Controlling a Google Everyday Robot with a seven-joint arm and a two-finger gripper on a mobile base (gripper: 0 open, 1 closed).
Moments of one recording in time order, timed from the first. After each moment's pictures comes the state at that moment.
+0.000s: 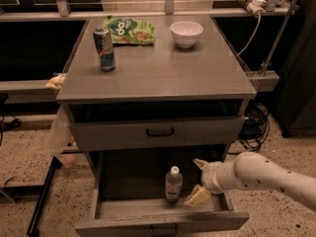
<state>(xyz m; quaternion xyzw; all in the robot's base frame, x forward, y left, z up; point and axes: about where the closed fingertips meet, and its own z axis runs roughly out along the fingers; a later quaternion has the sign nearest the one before) 0.508 -0.139 0.515 -0.56 0.75 0.14 0.32</state>
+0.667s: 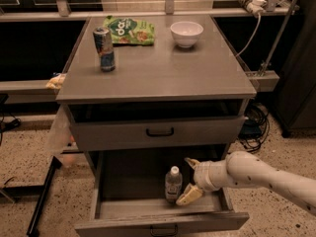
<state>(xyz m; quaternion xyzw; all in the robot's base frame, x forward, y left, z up) 0.523 -0.111 0.497 -0.57 0.73 0.17 0.34</state>
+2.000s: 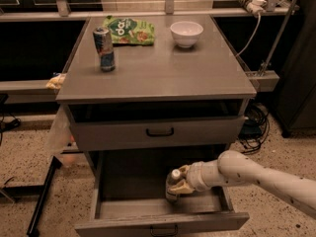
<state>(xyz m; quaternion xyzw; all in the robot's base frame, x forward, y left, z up) 0.533 -0.085 0.471 -0.59 0.71 0.20 0.34</state>
